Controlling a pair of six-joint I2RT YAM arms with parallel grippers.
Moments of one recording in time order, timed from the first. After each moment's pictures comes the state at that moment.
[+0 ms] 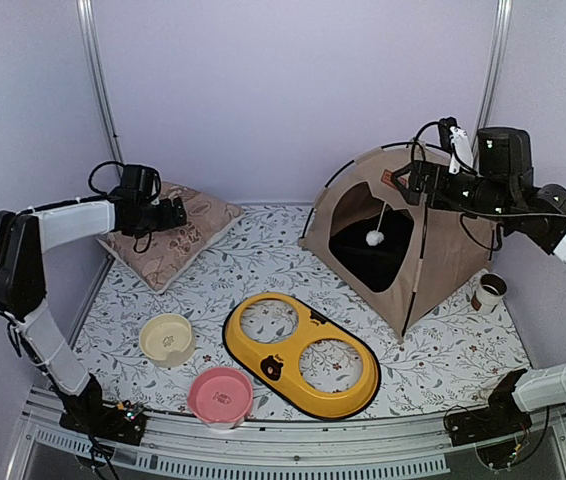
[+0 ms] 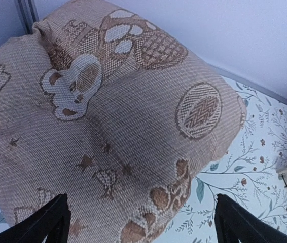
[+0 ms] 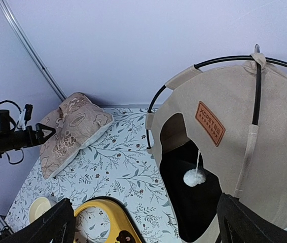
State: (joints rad) left arm -0.21 1.69 1.21 -0.22 -0.13 -0.40; right arm 0.62 1.13 1.28 -0.49 0.15 0.38
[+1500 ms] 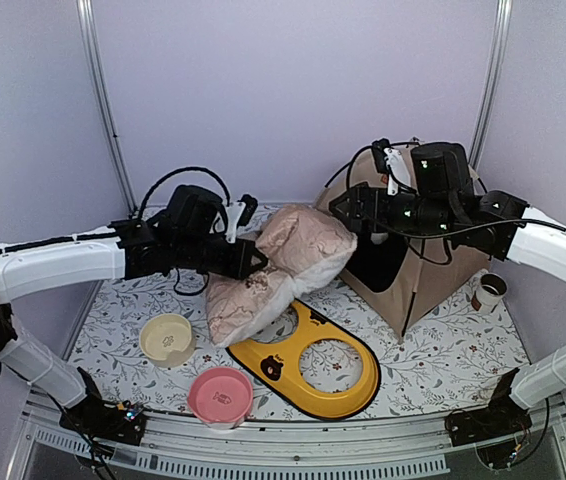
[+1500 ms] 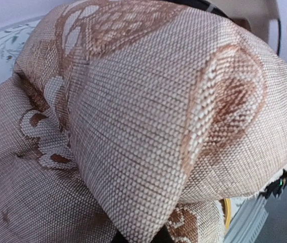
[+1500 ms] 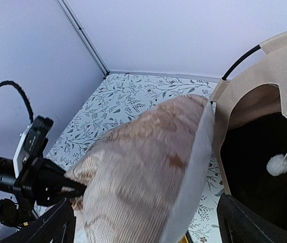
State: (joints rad) left arm -0.82 1.46 1.13 -0.26 0.06 -0.44; right arm 0.82 1.32 1.27 -0.34 0.10 0.44
